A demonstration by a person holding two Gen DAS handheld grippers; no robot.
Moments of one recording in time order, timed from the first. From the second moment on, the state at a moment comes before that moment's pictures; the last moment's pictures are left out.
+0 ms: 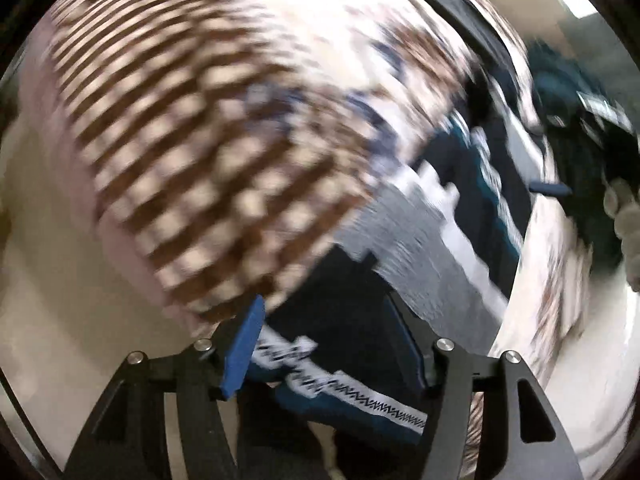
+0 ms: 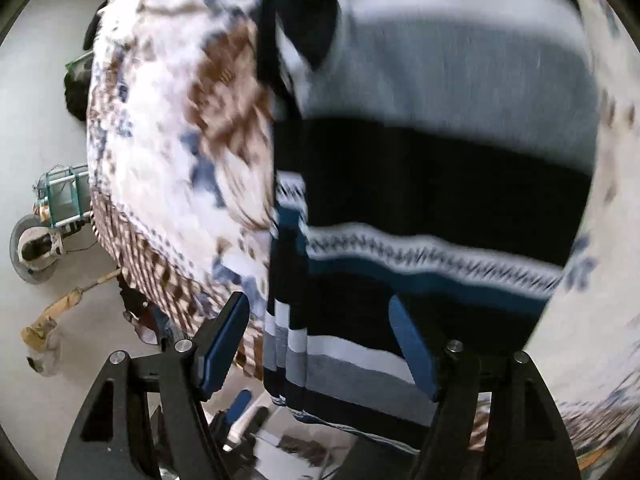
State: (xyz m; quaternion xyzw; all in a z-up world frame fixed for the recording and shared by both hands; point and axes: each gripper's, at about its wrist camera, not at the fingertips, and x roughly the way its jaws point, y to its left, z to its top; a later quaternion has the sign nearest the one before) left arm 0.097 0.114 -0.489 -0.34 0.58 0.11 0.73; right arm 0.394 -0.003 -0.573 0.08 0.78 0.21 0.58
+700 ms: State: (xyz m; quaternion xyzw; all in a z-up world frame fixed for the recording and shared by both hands) left arm 0.068 0.096 -0.481 -0.30 0.61 0.15 0.72; right arm 0.304 0.035 -0.632 0.05 0.84 0.24 0.48
